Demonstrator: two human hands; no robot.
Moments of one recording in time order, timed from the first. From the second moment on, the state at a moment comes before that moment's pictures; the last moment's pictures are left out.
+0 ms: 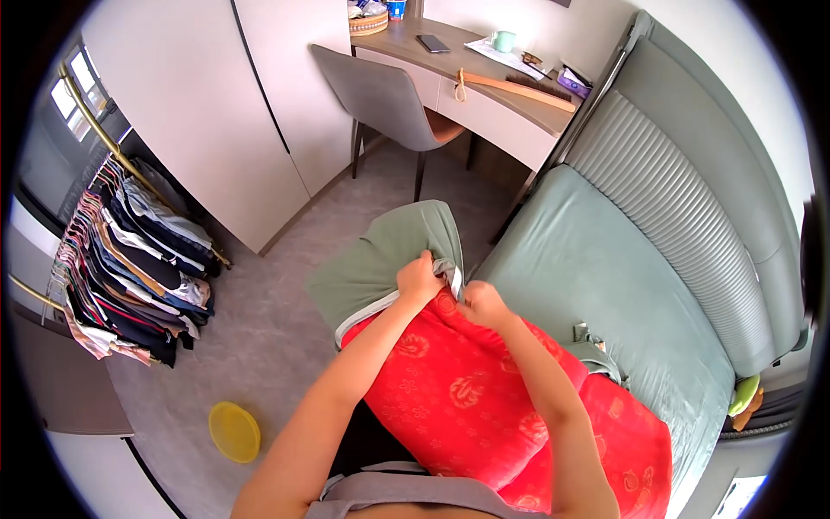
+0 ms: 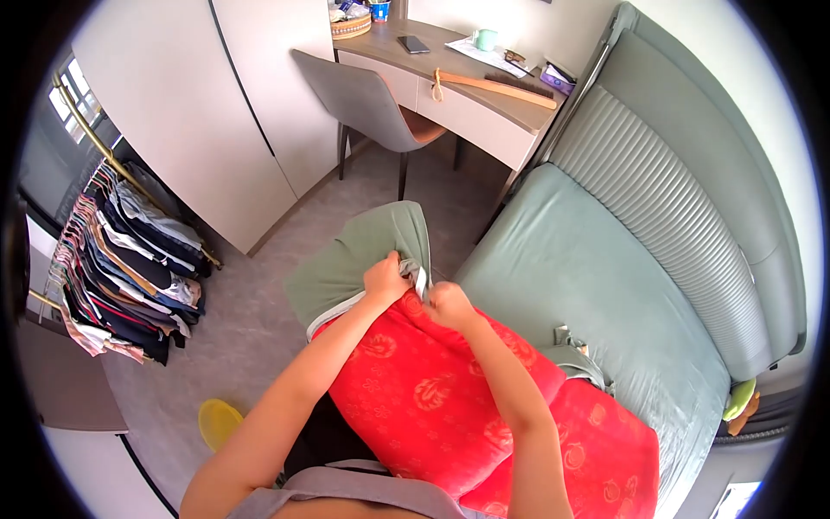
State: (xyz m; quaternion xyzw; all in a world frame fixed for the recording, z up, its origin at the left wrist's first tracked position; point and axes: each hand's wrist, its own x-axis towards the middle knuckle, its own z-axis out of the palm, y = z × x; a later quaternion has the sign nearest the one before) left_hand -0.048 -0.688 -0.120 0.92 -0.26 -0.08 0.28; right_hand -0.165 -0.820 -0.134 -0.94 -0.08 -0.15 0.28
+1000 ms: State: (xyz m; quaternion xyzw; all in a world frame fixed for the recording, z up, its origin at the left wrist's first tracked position) left_hand -0.075 -0.479 -0.252 0.82 -0.02 -0.04 0.58; right_hand -0.247 -0.642 -0.072 -0.98 0.00 0.14 0.12
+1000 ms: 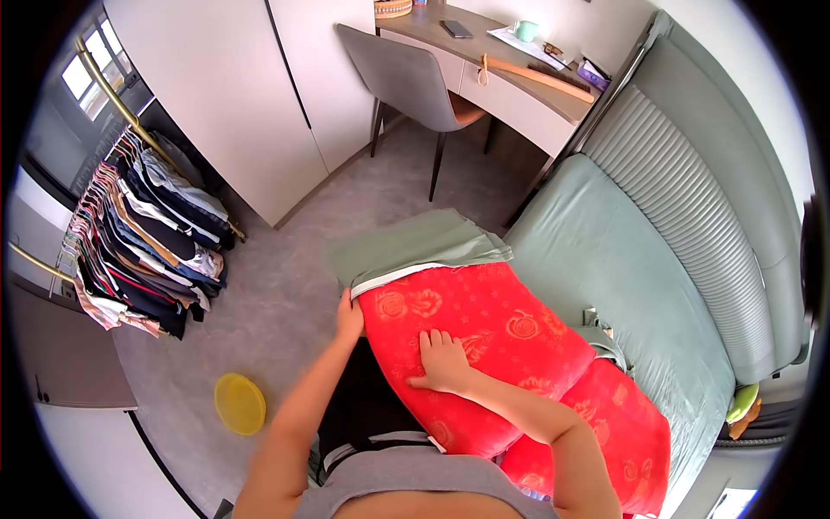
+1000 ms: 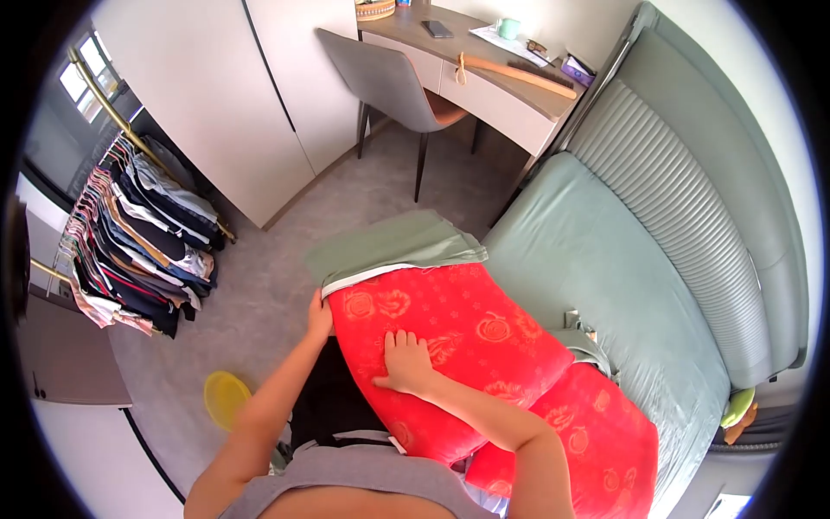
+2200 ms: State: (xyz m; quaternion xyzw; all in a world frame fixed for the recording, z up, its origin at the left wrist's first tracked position) left_hand -0.033 -0.506 -0.121 0.94 -0.25 0.09 0.21; right_hand -0.093 -0.693 -0.156 -0.96 0.10 0.13 0.23
